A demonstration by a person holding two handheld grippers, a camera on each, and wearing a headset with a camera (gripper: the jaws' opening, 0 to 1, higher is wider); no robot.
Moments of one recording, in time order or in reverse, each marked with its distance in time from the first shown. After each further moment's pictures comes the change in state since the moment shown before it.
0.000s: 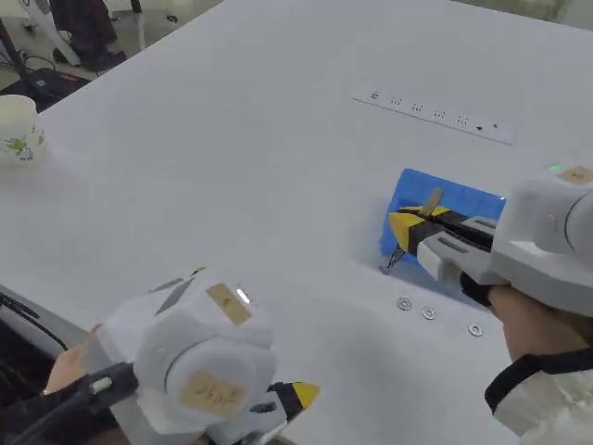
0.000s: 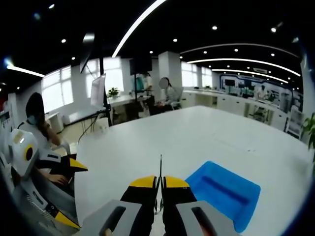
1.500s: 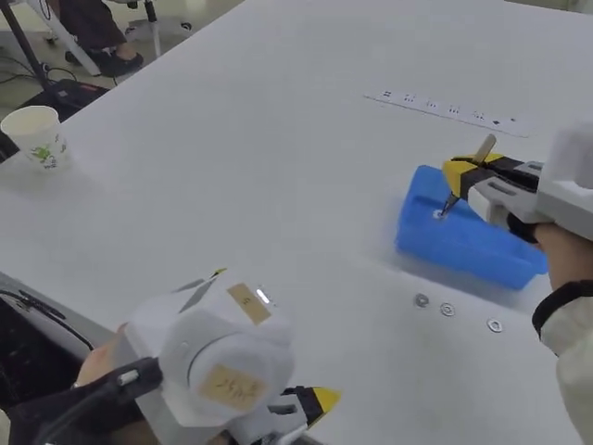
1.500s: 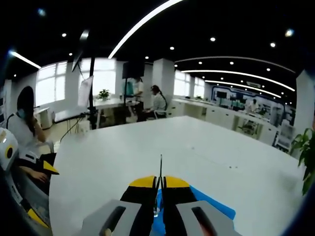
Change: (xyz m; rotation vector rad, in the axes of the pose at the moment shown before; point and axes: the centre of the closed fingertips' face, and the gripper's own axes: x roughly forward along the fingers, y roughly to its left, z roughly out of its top) left arm 0.004 -0.005 -0.004 0.014 0.023 -0.025; right arm 0.020 -0.068 0.019 -0.079 -0.056 -0.114
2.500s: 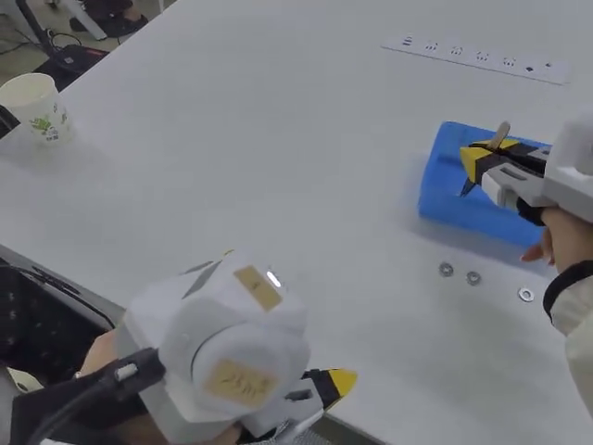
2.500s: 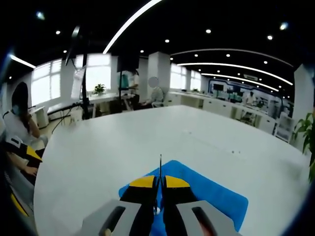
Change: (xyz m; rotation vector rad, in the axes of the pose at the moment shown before) left arm 0.000 -0.003 -0.006 -0.015 0.037 -0.015; right arm 0.026 -0.012 -0.049 0.027 0.052 -0.024
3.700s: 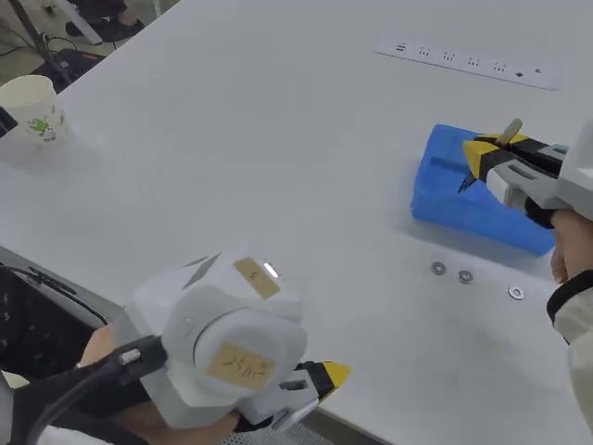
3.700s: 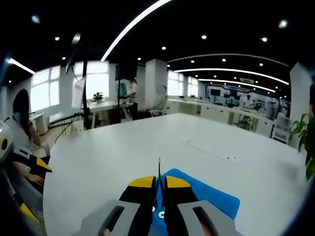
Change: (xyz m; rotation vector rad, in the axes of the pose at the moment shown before) left arm 0.002 0.001 0.002 0.003 -0.004 0.010; right arm -0.036 0.007 0.028 0.022 -0.074 -0.011
